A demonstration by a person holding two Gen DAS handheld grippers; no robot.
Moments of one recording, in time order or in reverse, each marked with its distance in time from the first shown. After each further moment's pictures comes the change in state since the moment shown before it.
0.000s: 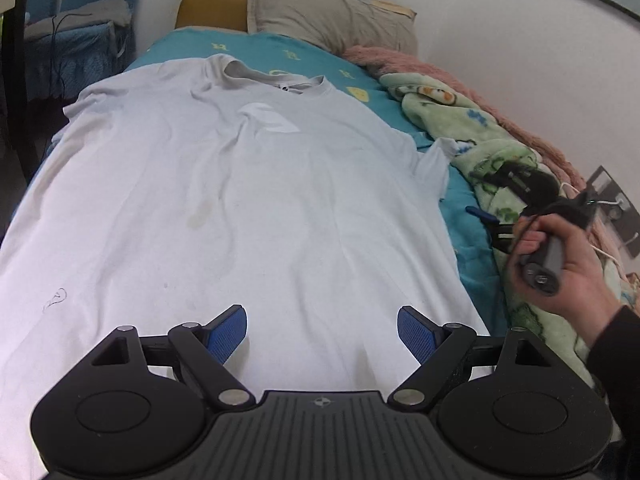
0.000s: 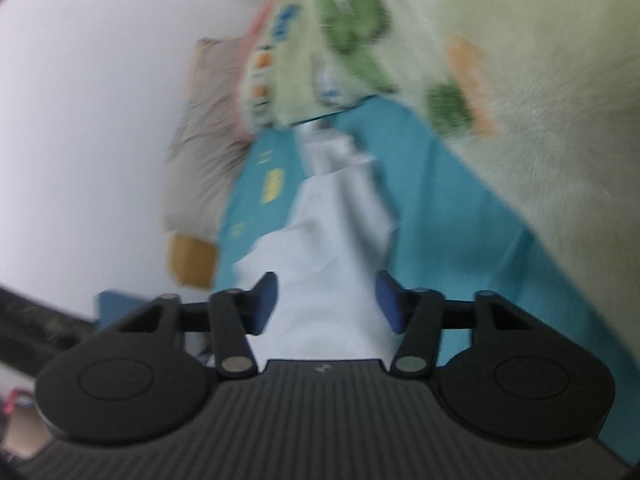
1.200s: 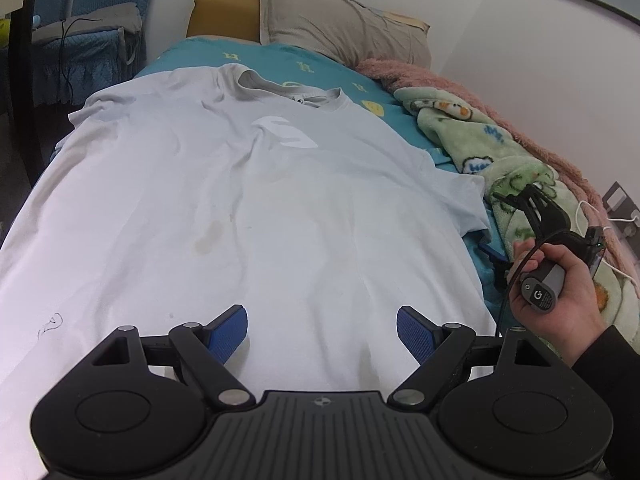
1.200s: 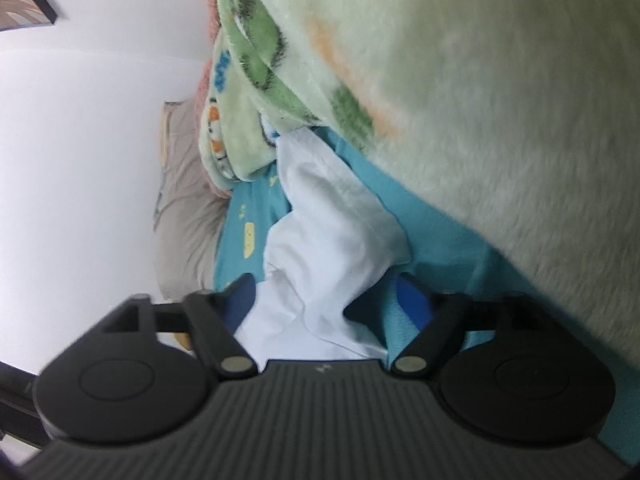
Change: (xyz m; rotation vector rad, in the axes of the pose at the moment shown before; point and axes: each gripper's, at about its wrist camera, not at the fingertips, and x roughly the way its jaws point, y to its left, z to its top) left arm 0.017 0.010 0.009 -0.015 -0.046 0.030; right arm 0.012 -0.037 -0.002 0.198 -0.121 0.064
